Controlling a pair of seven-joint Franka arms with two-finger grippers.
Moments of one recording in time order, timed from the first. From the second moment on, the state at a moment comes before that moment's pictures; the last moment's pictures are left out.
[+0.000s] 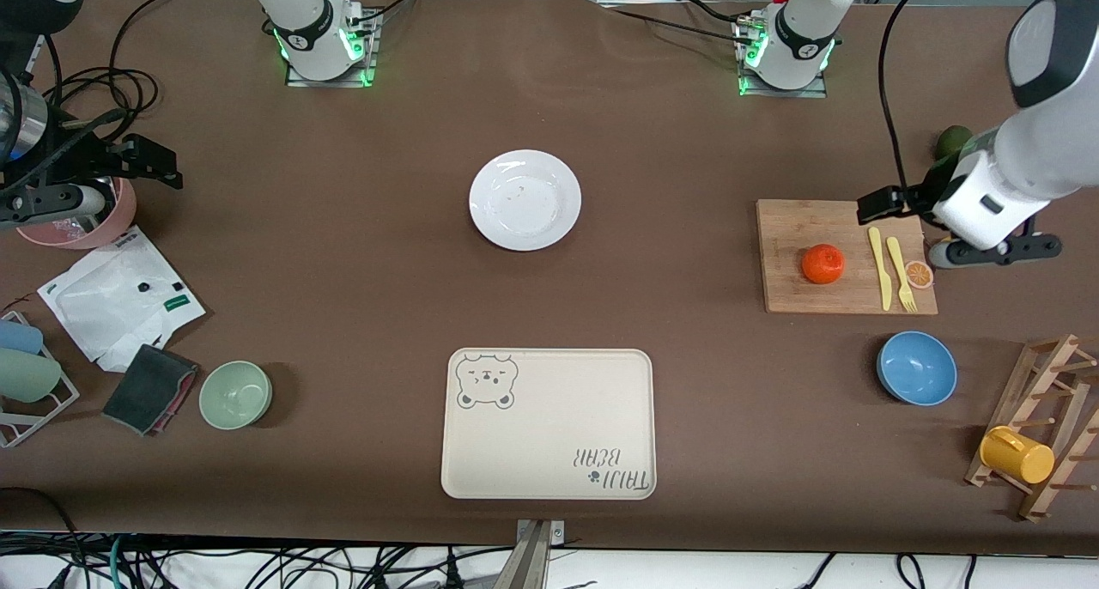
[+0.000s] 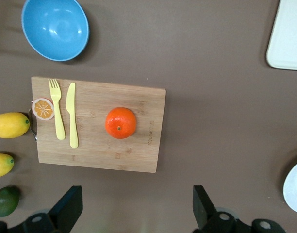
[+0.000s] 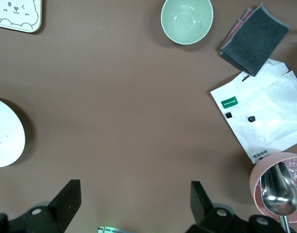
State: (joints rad) left arm 0.00 0.17 -0.08 -1.63 -0.03 1.57 -0.17; right arm 0.10 0.06 -0.09 -1.61 0.02 1.56 -0.17
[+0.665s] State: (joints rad) left arm 0.03 0.28 -0.08 -1.97 0.04 2.03 -0.05; right arm 0.10 0.06 -0.08 -1.62 0.02 1.56 -0.17
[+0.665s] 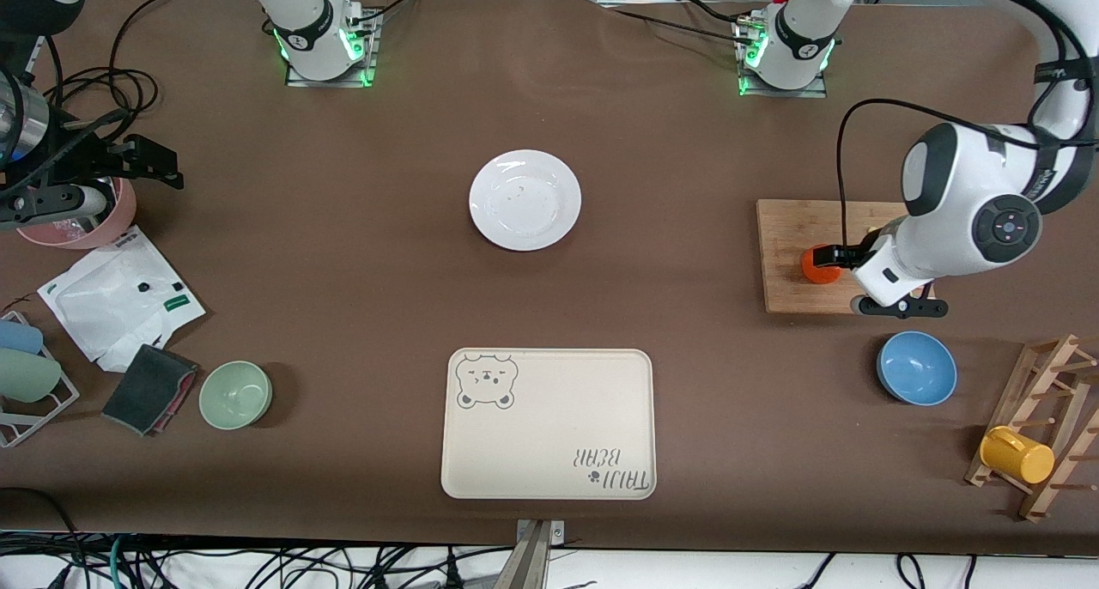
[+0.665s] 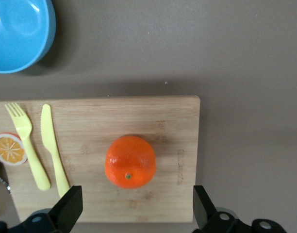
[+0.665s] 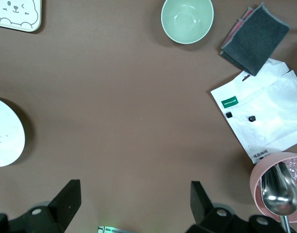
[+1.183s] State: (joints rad) left arm 0.04 0.27 -0.08 -2.28 0.17 2.43 -0.04; right arm 0.10 0.06 -0.08 -1.62 0.02 1.56 -0.17
